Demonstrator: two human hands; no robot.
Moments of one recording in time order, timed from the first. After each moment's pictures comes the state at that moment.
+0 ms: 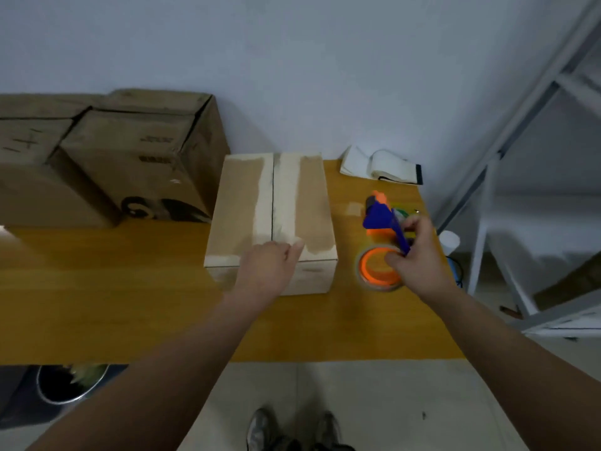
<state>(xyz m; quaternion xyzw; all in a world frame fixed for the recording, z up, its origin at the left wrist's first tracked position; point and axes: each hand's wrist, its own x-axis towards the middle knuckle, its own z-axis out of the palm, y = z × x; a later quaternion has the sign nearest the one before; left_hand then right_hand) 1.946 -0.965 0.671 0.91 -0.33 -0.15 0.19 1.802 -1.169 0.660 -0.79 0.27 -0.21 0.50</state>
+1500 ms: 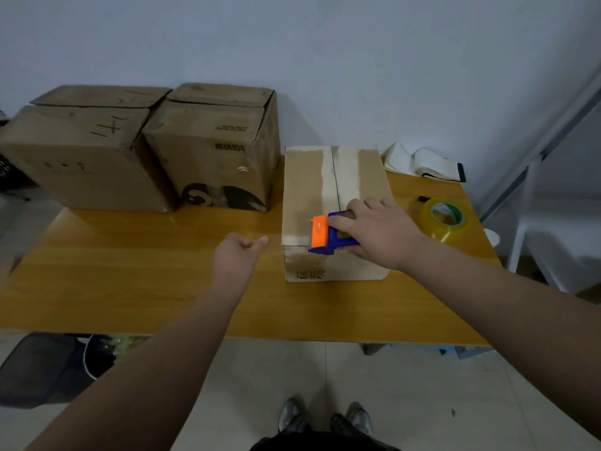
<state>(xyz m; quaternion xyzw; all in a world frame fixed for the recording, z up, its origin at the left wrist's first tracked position) 2.020 -0.809 0.638 0.91 -0.05 -0.09 0.41 1.906 -1.031 0.706 -0.99 -0.03 0.00 -0.13</state>
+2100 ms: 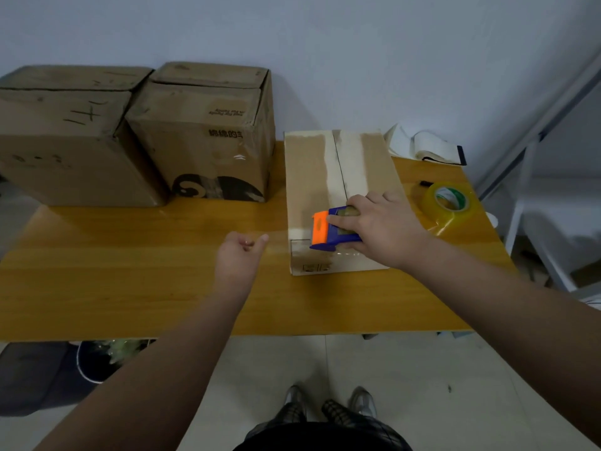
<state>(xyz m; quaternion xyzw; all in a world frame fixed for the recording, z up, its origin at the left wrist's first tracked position) 2.039 -0.801 0.604 0.90 -0.06 -0.09 0.43 1.916 -1.011 0.696 -0.99 0.02 0.04 -0.13</state>
